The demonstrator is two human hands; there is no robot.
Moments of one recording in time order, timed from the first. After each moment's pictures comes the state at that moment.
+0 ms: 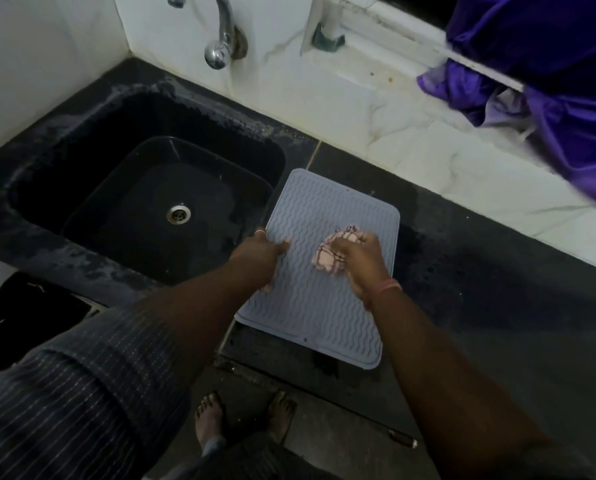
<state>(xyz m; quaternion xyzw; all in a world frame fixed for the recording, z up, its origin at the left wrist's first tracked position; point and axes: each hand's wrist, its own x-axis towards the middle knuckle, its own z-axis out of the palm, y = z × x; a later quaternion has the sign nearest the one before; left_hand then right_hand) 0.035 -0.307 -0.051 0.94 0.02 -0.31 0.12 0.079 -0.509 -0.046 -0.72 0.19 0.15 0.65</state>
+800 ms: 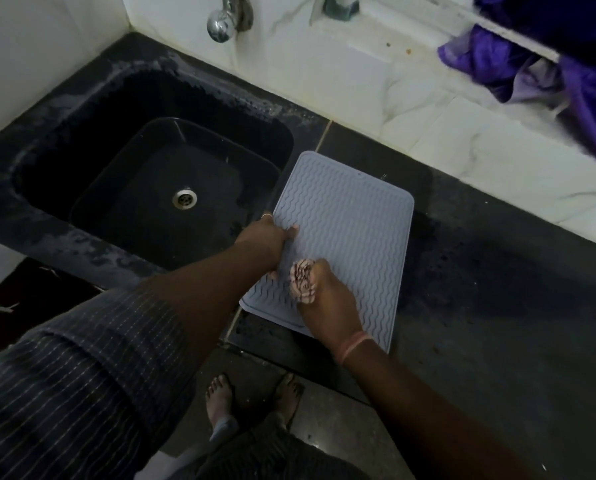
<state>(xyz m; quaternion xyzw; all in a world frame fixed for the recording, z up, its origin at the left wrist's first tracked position) 0.046 -0.307 -0.059 0.95 0.00 -0.31 0.08 -0.027 -0.486 -0.068 -0.93 -0.14 0.10 0.32</state>
